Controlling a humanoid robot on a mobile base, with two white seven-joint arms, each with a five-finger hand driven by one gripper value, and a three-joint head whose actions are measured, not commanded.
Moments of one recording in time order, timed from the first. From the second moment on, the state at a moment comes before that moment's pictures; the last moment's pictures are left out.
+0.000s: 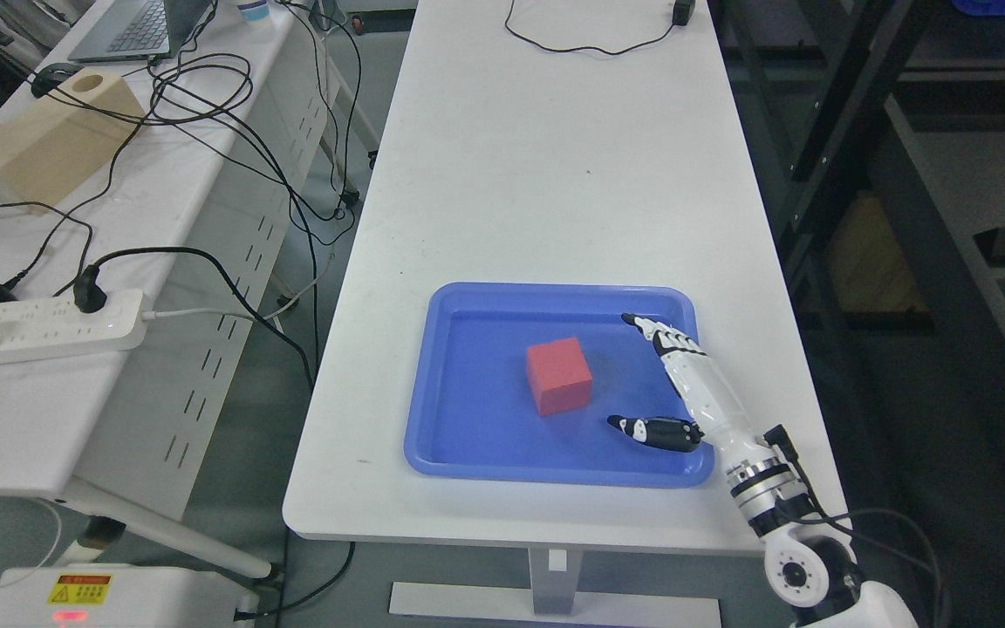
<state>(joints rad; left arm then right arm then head) 0.00 0.00 -0.13 0.00 0.13 -0.12 -0.17 0.05 -0.04 0.14 -1.51 0.74 -0.37 0.06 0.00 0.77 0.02</state>
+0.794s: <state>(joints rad) 0.00 0.00 -0.13 0.00 0.13 -0.12 -0.17 0.07 -0.04 0.00 -1.51 0.33 -0.61 0.18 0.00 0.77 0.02</state>
